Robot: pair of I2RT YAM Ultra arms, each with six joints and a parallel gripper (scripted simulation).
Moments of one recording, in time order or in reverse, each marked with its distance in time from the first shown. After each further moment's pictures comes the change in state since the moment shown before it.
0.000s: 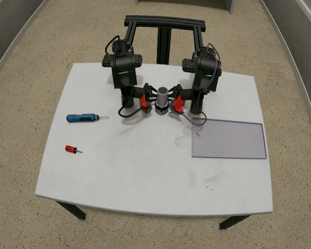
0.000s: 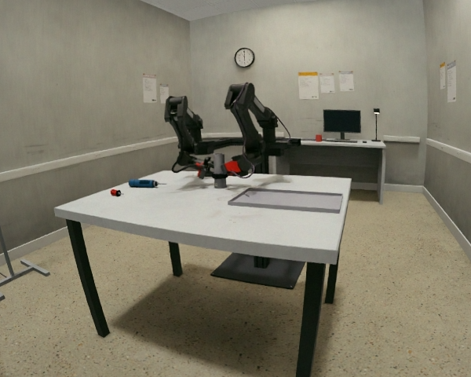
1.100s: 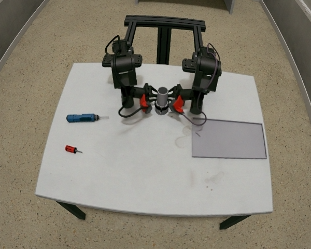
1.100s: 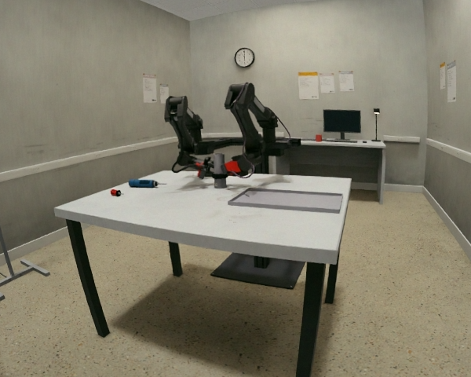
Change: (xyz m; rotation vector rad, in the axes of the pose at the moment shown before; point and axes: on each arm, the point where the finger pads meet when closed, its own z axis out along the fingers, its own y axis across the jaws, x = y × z) left arm 0.000 0.000 0.000 0.000 0.000 0.000; right arm 0.000 0.000 0.000 0.000 0.000 0.000
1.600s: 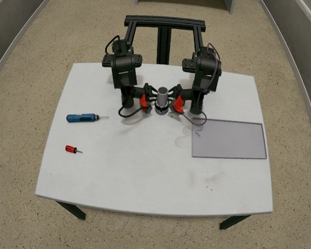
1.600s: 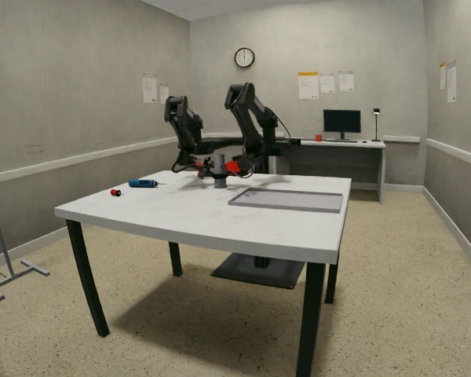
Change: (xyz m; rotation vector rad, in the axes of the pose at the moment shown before) left arm 0.000 0.000 0.000 0.000 -0.002 -0.001; right arm 0.000 0.000 0.000 0.000 0.000 0.000
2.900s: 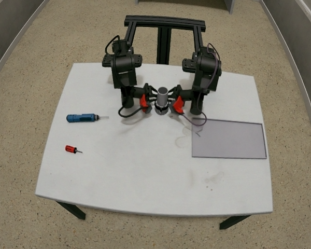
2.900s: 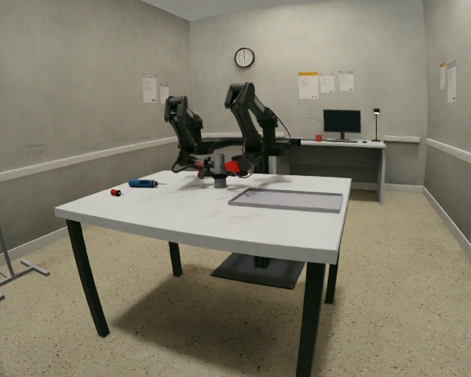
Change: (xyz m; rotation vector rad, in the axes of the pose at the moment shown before) left arm -0.004 0.000 0.000 0.000 -0.005 0.010; right arm 0.000 0.000 0.000 0.001 -0.001 0.001
